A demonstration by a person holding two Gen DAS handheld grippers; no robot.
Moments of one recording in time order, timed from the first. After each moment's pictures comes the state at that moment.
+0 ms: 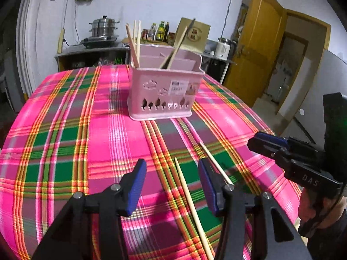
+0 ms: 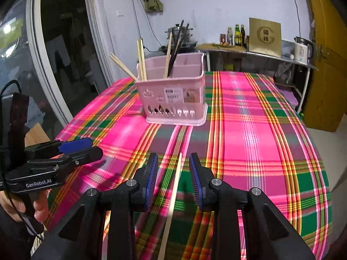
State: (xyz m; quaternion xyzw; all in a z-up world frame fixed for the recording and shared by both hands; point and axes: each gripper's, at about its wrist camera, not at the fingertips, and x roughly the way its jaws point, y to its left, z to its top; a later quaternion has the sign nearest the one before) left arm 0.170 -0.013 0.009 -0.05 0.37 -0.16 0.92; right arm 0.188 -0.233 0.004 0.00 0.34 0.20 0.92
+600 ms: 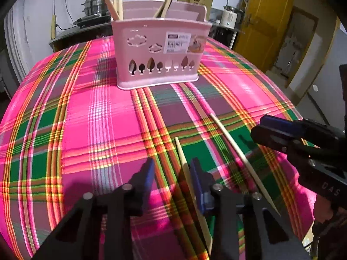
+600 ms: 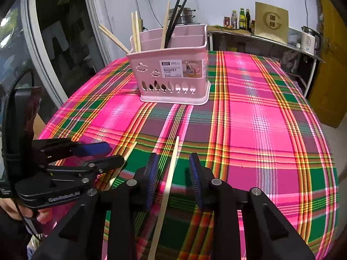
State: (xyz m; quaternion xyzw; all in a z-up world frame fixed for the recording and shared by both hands) left arm 0.206 -0.047 -0.037 0.00 0.45 -0.14 0.88; right arm 0.212 -0.224 -0.027 -0.01 0.40 0.21 0.89
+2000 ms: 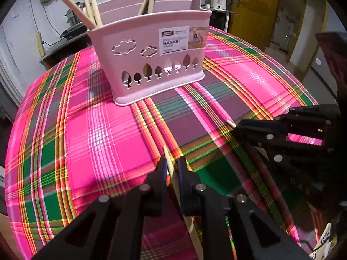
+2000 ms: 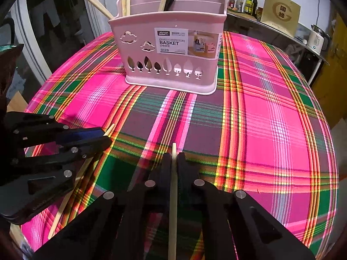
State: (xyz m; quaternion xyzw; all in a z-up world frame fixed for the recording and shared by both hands) left arm 0.238 -0.054 -0.036 0.10 0.46 -0.15 0.87; right arm 0.262 -0.188 -0.055 -0.07 0.46 0.18 0.87
